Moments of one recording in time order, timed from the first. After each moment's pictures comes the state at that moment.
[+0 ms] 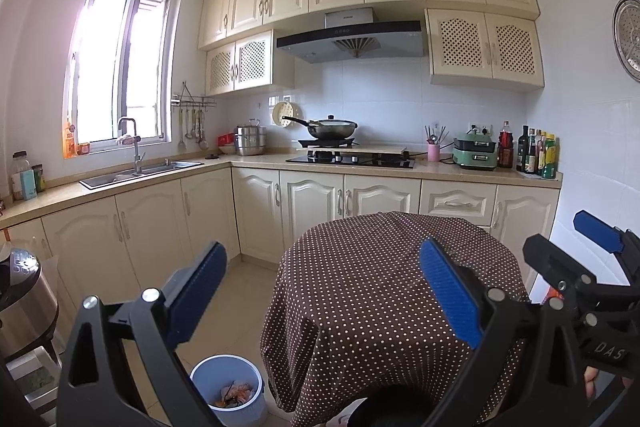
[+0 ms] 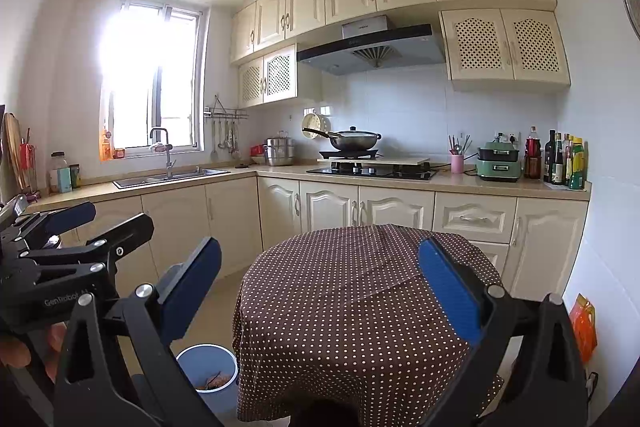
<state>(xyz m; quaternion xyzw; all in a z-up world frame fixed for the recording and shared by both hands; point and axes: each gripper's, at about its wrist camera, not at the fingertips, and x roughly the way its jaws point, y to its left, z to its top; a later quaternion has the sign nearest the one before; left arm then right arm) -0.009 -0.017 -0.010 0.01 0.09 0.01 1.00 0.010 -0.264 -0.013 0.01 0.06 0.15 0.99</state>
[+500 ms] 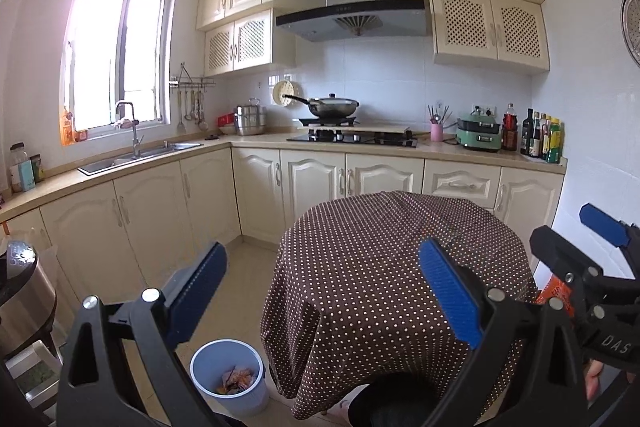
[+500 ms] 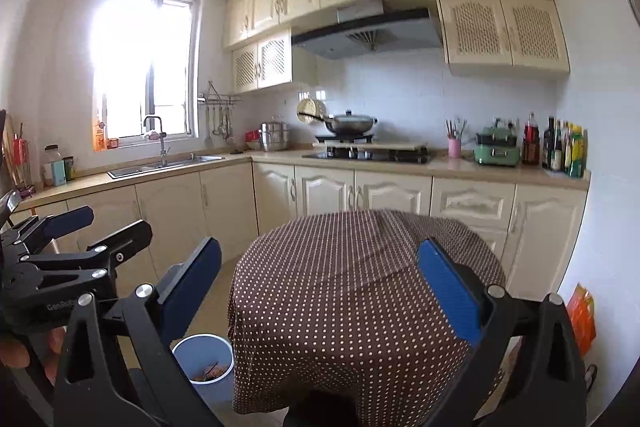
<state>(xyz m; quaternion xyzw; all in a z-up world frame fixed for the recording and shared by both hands) 0.018 -0.015 -0.025 0.01 0.13 0.02 0.99 0.032 -0.261 -0.024 0.02 0.09 0.15 0.98</state>
